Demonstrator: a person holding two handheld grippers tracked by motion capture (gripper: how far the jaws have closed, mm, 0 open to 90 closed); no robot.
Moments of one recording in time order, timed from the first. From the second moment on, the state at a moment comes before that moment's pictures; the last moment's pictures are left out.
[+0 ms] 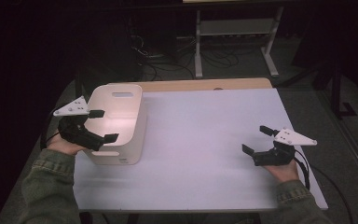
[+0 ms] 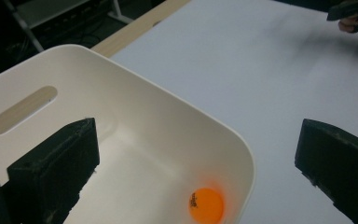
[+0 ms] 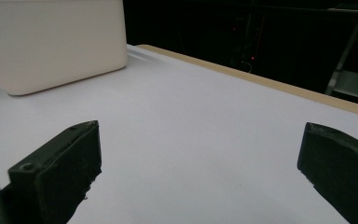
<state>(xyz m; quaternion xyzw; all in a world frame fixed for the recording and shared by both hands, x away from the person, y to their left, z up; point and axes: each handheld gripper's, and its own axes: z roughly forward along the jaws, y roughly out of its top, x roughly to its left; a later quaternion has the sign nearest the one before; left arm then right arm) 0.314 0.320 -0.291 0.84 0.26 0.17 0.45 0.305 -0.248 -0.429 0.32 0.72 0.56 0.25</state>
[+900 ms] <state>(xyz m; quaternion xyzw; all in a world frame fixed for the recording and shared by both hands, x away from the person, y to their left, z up) 0.294 0.335 -0.311 0.77 0.26 0.21 0.54 0.305 -0.247 -0.430 0.32 0.73 0.56 0.25</state>
